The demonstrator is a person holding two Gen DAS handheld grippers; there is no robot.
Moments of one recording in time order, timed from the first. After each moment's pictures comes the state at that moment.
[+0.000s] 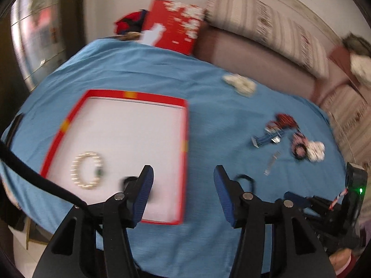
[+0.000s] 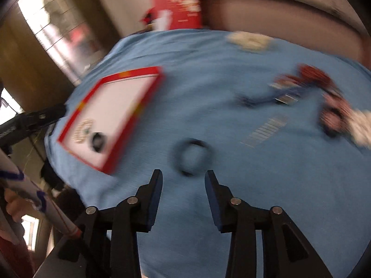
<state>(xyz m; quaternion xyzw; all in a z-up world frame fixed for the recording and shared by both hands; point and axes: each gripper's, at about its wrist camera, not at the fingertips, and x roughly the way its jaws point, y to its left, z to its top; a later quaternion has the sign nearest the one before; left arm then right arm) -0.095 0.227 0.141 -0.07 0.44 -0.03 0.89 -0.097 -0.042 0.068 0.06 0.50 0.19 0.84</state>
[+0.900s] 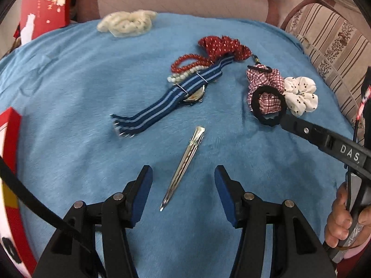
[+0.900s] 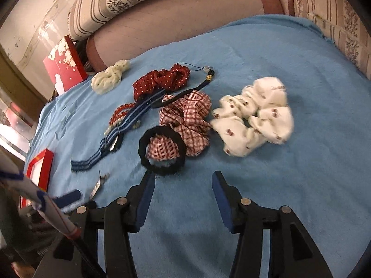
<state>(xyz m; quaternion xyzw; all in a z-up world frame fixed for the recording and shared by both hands) 0.018 0.002 0.021 0.03 0.54 -0.18 0.82 -0.010 -0.210 0.031 0.19 0.48 0.02 0.86</state>
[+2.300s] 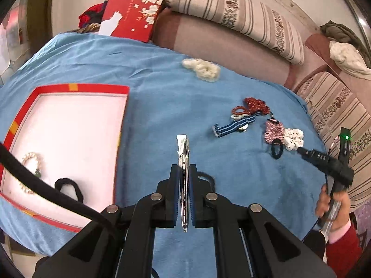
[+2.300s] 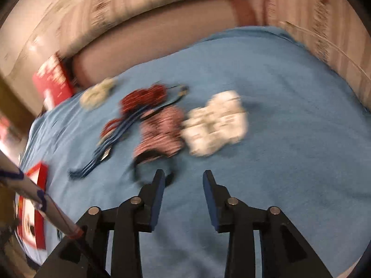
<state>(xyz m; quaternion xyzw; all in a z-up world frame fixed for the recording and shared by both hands) -0.073 0.169 0.104 -0.09 0.45 -0.11 0.88 -0.038 -0.249 0.063 0.20 0.45 -0.07 0.87</state>
